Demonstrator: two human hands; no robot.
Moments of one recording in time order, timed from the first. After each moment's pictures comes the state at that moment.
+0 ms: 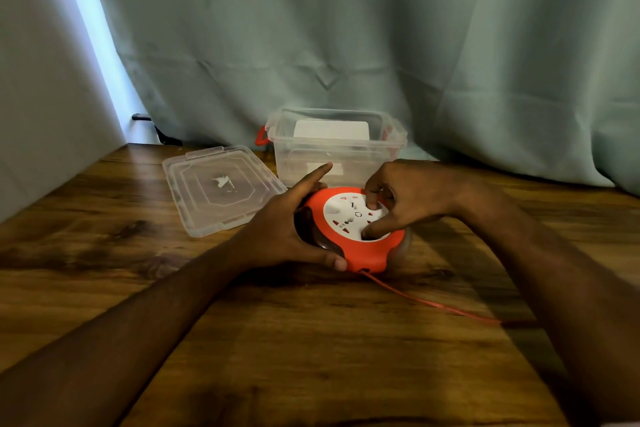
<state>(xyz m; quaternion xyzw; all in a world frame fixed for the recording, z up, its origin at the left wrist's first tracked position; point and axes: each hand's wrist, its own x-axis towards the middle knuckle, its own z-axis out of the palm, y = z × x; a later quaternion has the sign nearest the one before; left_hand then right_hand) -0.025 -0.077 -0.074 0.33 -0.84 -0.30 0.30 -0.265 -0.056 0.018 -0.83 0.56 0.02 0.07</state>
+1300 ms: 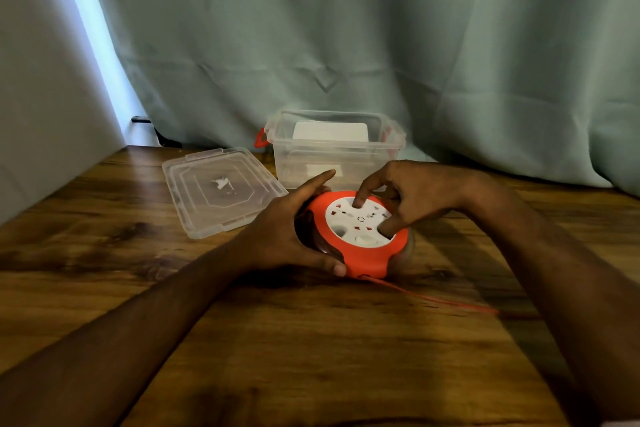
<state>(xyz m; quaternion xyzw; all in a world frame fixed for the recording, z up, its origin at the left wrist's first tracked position) -0.023 -0.074 -0.073 0.32 -0.85 -0.31 0.29 -0.276 -0.062 0.022 -0.83 0.53 0.00 0.16</state>
